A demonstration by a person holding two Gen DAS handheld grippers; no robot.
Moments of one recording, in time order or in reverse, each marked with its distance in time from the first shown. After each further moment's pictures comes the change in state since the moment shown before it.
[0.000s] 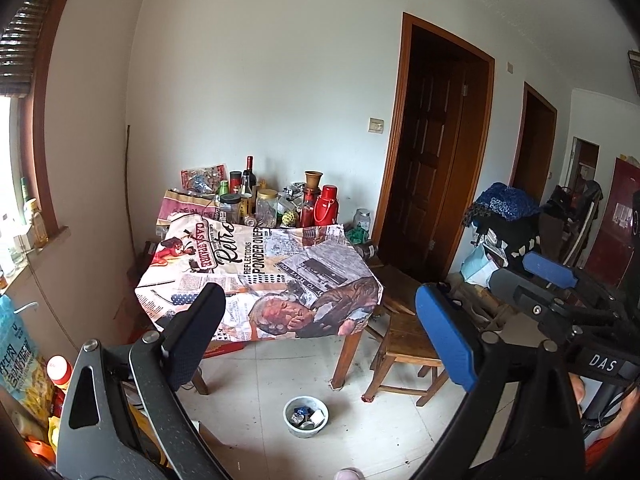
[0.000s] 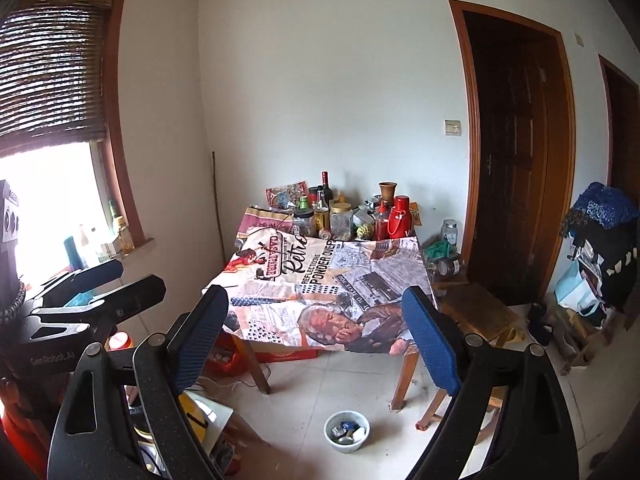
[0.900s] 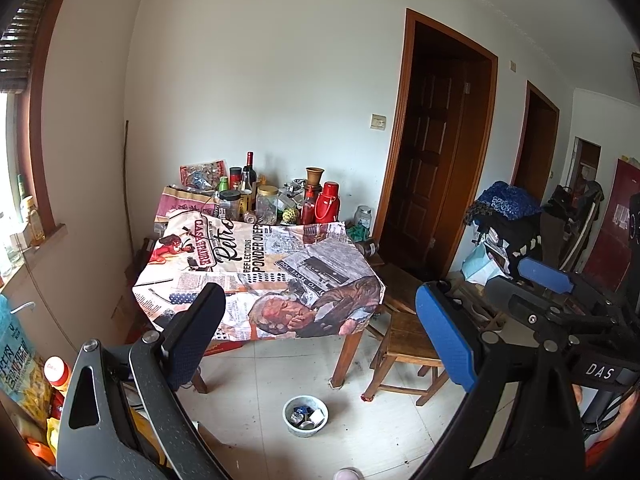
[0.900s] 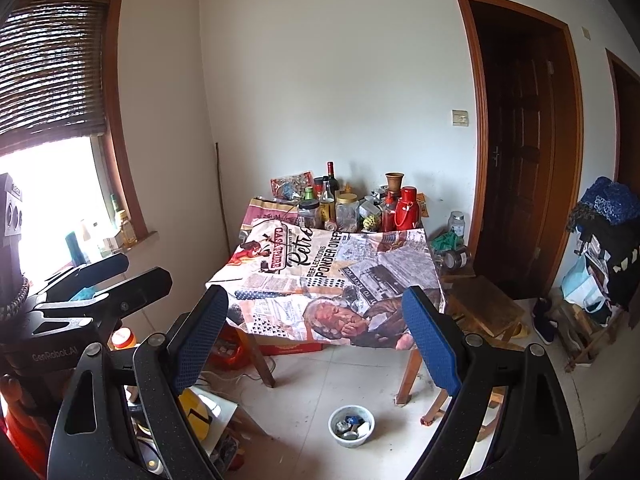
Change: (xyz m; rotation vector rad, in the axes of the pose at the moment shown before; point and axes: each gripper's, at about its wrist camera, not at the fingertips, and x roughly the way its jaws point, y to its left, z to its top) left arm 0.004 -0.007 -0.001 -0.003 0.011 0.007; right arm 0.001 -0.005 0.000 0.005 0.038 0.031
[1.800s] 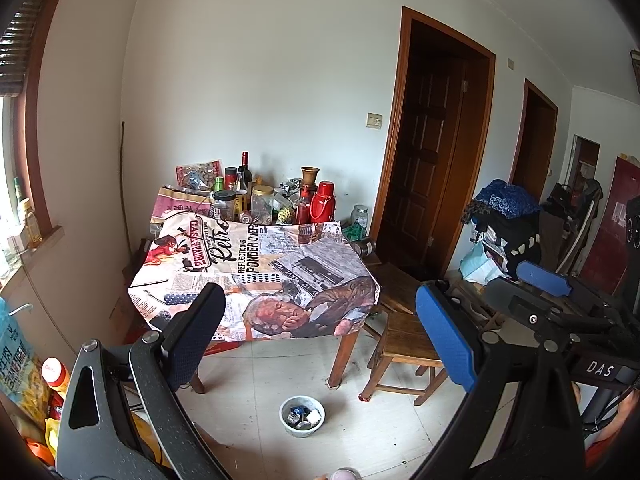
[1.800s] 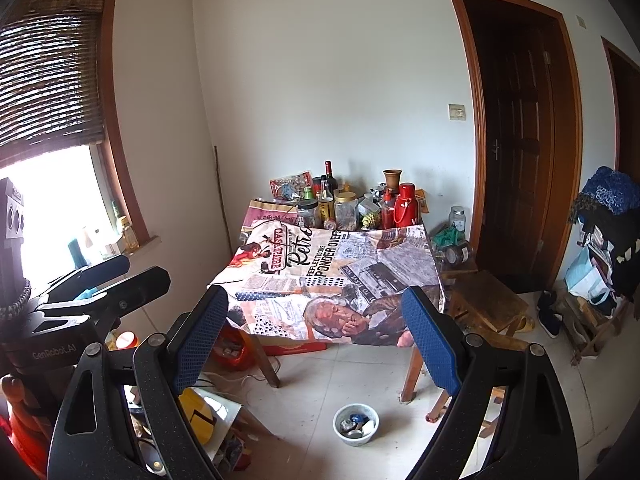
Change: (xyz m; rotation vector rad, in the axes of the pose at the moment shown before) left arm 0.007 -0.014 0.006 0.001 0.008 -0.003; right arm -0.002 -0.007 0.004 0.034 0.007 0.010
